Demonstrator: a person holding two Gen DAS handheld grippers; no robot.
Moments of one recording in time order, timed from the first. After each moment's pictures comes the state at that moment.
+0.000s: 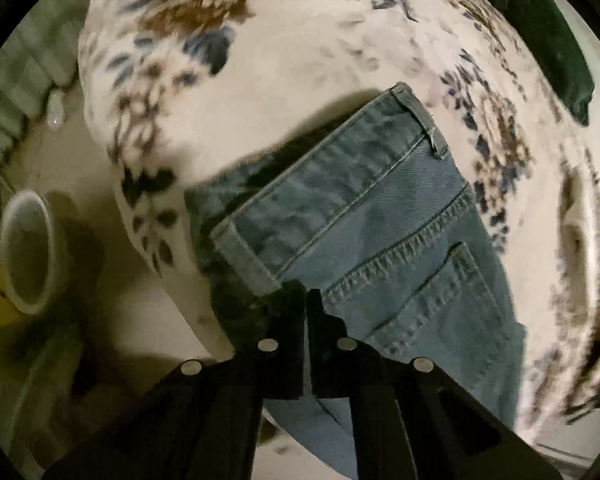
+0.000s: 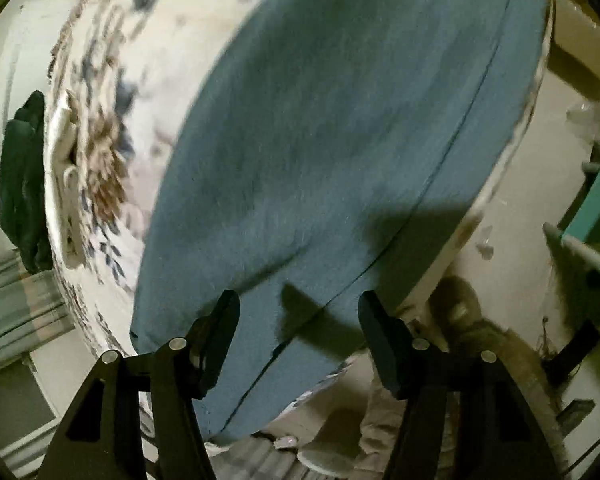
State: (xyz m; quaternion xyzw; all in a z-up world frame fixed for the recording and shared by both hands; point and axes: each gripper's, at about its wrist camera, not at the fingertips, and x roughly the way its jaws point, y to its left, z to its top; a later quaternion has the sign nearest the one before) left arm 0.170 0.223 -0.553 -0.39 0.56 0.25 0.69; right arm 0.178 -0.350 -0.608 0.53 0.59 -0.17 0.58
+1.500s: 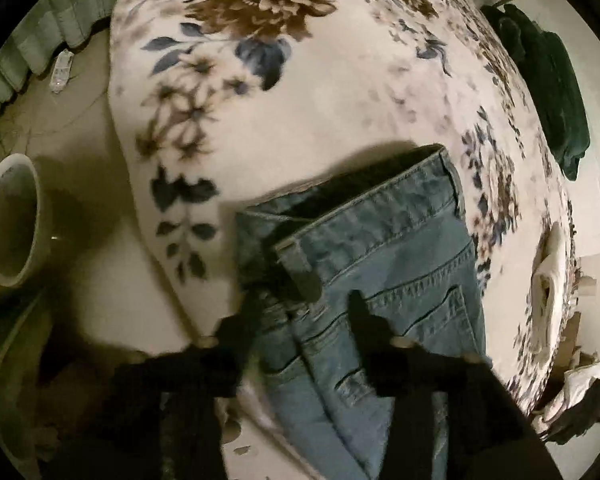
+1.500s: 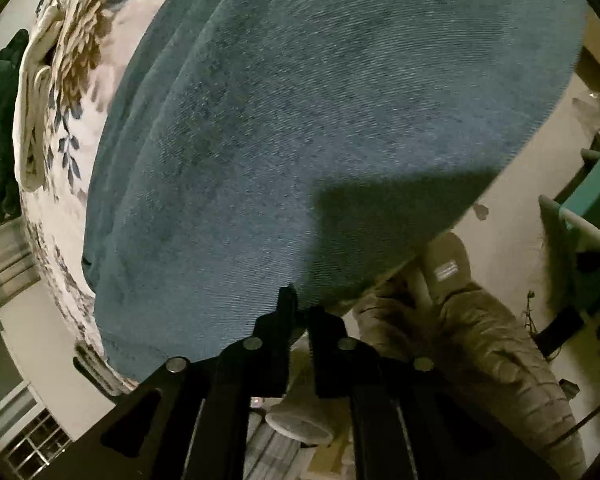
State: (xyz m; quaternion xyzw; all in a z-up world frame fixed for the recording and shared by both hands) left arm 0.142 0.257 -0.545 -0.46 0.50 0.26 0.69; right arm 0.182 -0.263 -0.628 0.48 0.68 -0.13 0.54
